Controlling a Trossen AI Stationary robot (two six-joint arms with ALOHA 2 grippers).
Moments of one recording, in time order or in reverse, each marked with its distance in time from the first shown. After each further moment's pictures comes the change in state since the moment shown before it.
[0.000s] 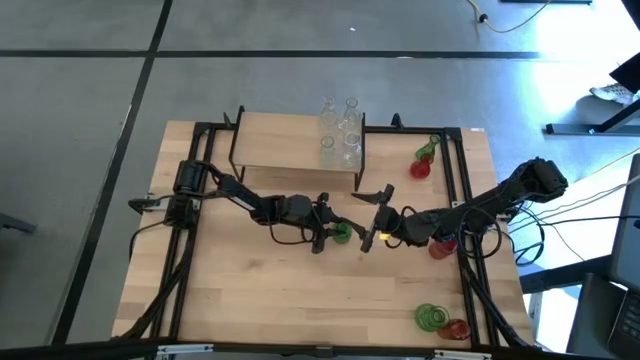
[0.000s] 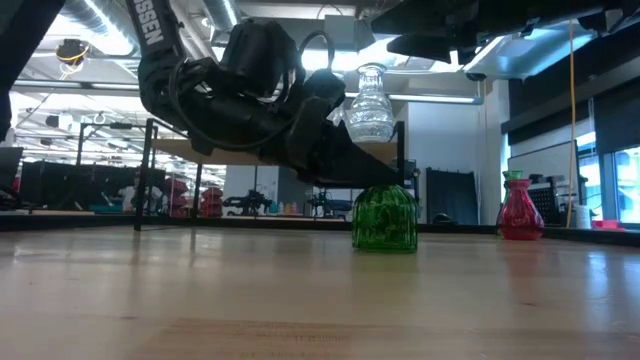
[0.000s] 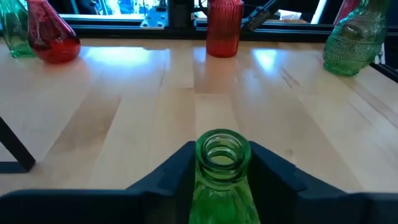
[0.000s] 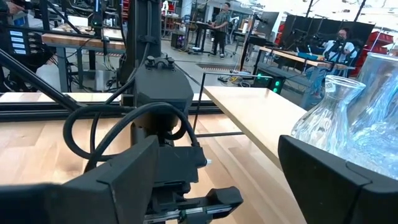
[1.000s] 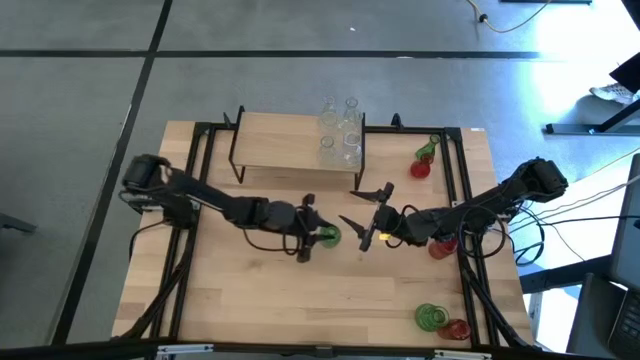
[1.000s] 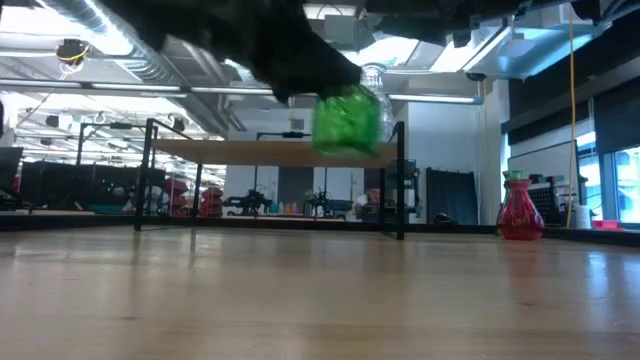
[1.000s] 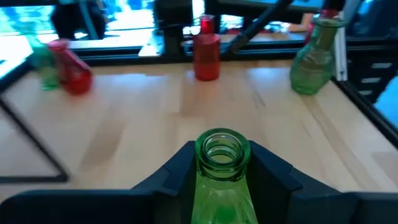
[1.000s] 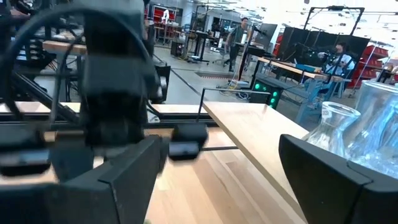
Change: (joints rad) left arm -0.153 -0.398 -0.002 -0.432 -0.206 -0.007; right arm 0.000 -0.001 0.047 0.011 0.000 -0.068
